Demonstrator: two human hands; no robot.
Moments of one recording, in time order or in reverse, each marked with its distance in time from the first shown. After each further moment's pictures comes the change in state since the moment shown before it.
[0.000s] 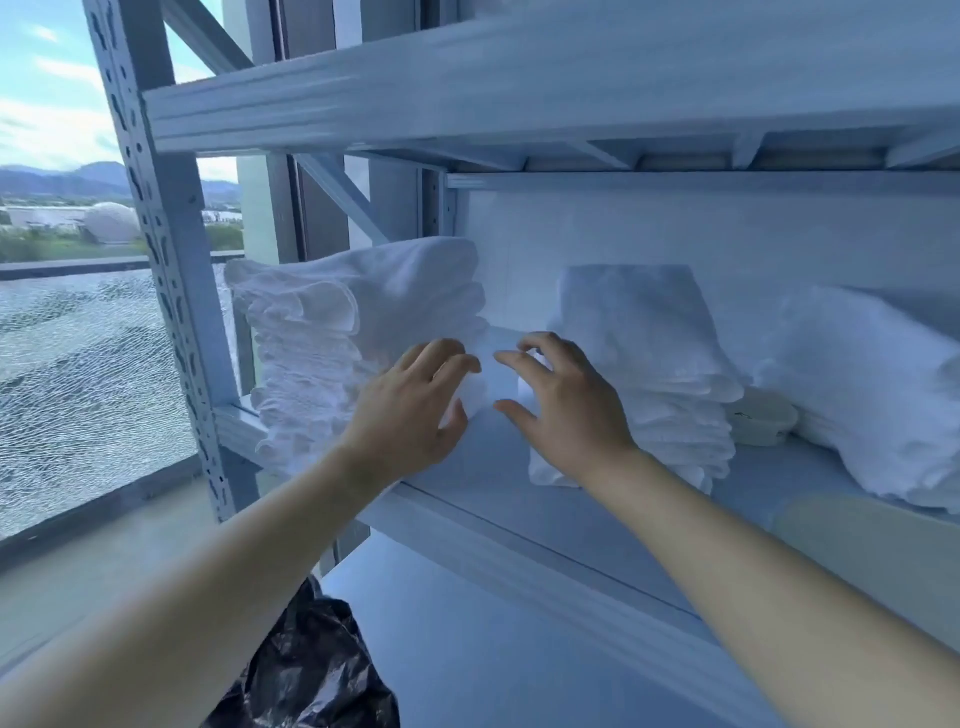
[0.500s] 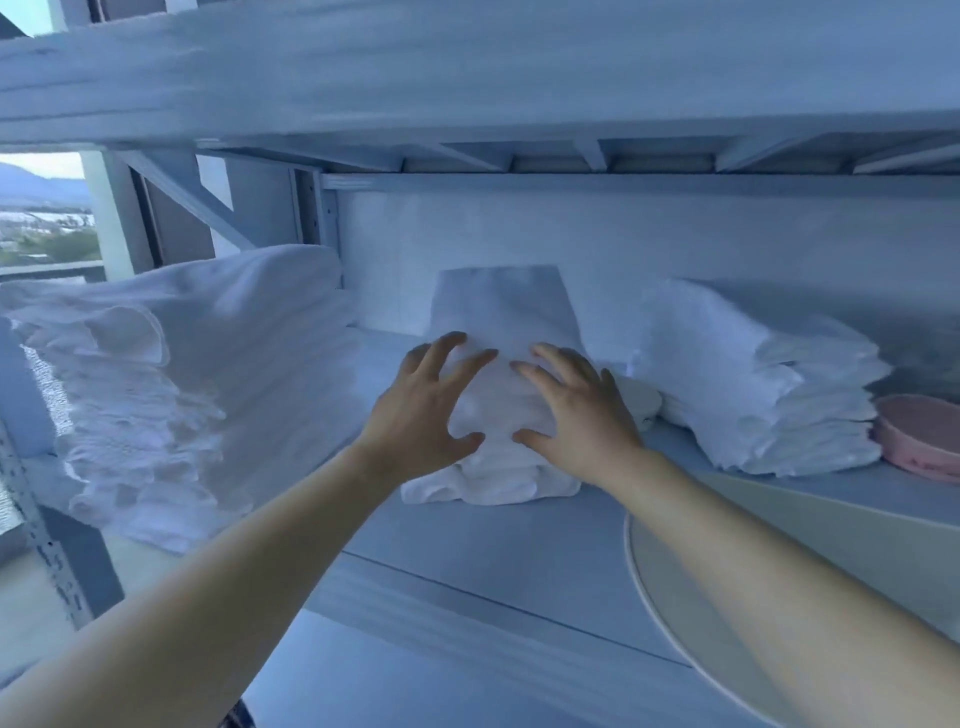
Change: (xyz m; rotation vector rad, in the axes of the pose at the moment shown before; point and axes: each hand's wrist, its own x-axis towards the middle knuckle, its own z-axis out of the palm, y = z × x) left_hand 0.072 0.088 0.075 -0.238 -0.238 -0.029; right_hand -0.044 0.119 -0.057 -0.242 -0.289 0.230
